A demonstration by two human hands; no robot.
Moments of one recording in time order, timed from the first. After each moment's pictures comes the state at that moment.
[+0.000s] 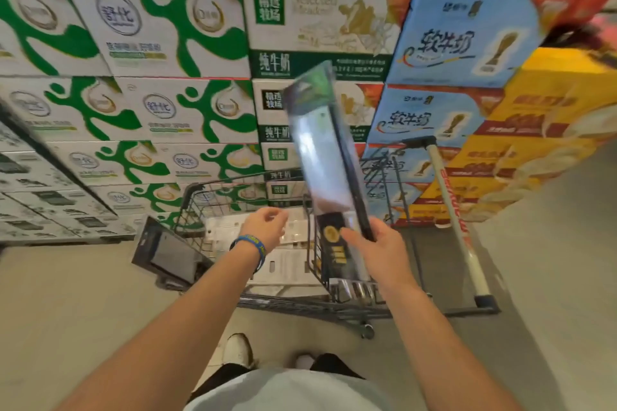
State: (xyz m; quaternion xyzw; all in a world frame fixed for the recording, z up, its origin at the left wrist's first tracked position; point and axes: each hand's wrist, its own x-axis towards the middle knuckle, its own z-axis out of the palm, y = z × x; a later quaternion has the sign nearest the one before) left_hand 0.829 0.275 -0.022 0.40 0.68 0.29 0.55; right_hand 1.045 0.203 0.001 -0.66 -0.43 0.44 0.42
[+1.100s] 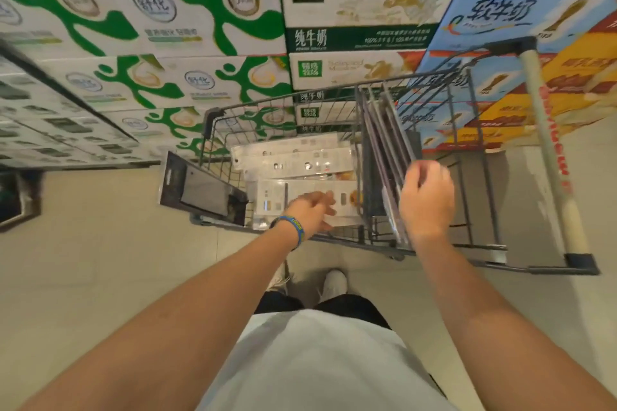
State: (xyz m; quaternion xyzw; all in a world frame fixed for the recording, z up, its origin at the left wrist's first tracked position) left_hand 0.815 0.245 -0.114 0.44 0.64 0.13 0.62; right_hand 1.022 0.235 -0.078 -0.83 -0.45 0.17 0.29
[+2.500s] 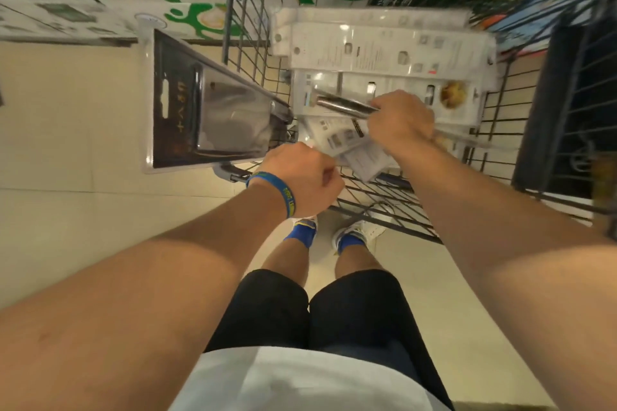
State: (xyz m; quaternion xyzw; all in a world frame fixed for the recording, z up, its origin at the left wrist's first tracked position) left_hand 0.641 0.289 -0.265 0.77 0.55 -0.12 0.31; right_hand 0.816 0.365 -0.317 -0.75 -0.58 0.29 -0.15
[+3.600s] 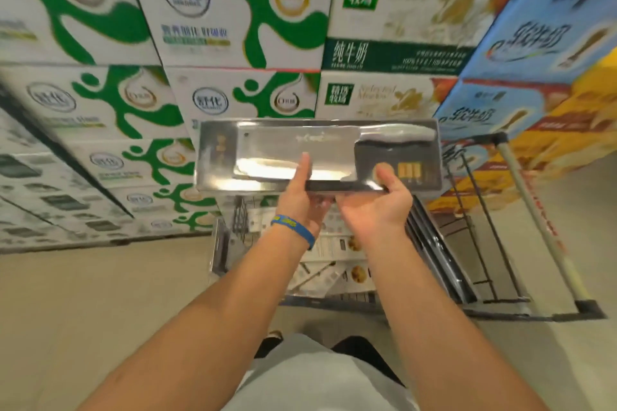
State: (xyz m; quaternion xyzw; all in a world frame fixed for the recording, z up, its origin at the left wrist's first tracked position) left_hand 0.717 0.342 0.019 0.12 0.42 0.49 0.75; right_hand 0.824 0.323 0.035 -0.30 0.09 0.67 0.67
